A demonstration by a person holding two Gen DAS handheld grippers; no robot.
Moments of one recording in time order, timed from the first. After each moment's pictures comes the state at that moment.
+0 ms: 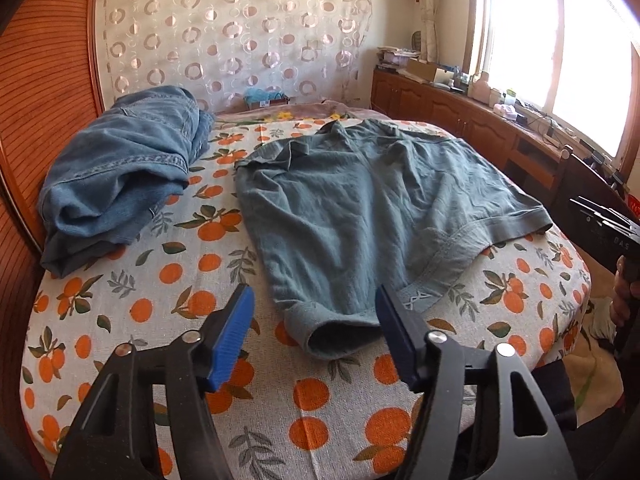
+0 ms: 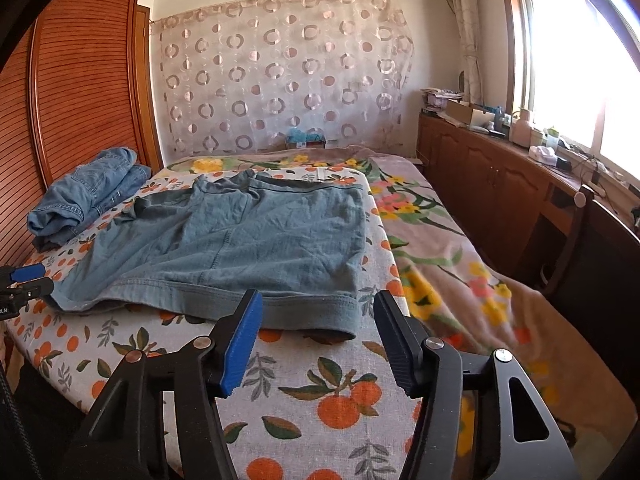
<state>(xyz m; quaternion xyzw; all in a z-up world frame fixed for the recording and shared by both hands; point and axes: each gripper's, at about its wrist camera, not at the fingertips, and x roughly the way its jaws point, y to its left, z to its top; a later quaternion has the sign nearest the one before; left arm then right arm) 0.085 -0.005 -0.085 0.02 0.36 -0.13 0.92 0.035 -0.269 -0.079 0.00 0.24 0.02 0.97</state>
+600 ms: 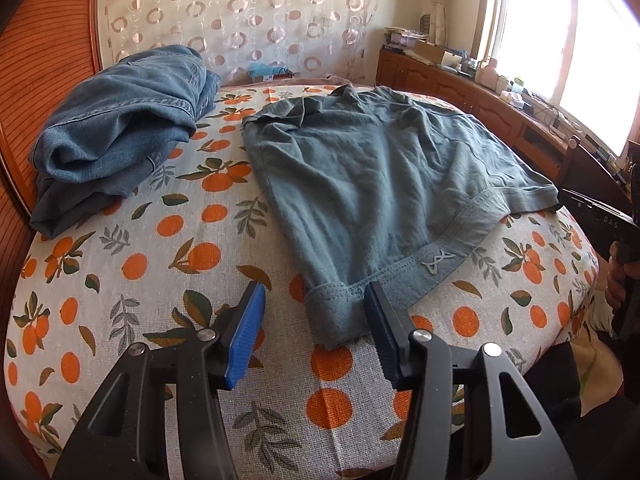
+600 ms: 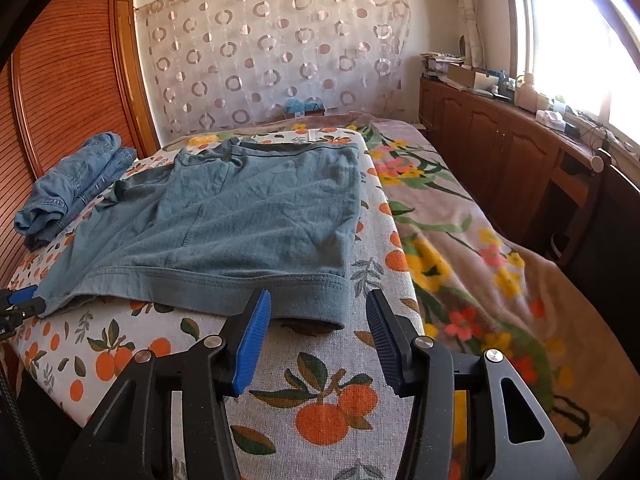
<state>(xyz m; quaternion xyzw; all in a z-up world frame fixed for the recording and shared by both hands) 0.084 0.007 -0.110 0.01 0.40 -0.13 0.91 0.057 -0.275 -0.078 0.04 0.30 0.03 0.95</state>
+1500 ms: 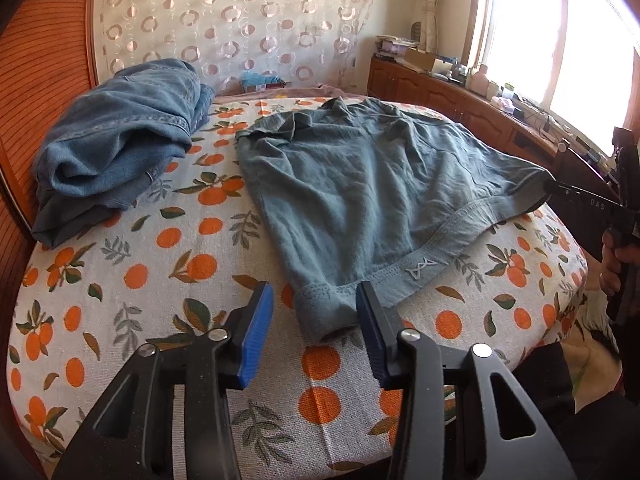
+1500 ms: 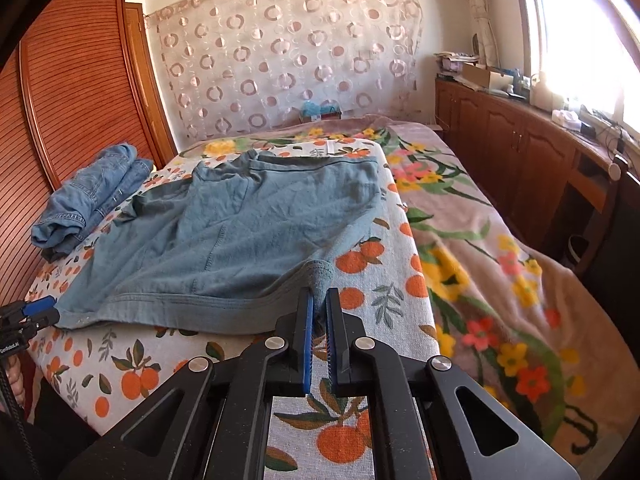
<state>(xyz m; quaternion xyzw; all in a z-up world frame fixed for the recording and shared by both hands) 0.080 0.006 -0.102 0.01 0.38 -0.14 0.91 0.049 -0.291 -0.054 0.04 0.29 0.06 0.96</state>
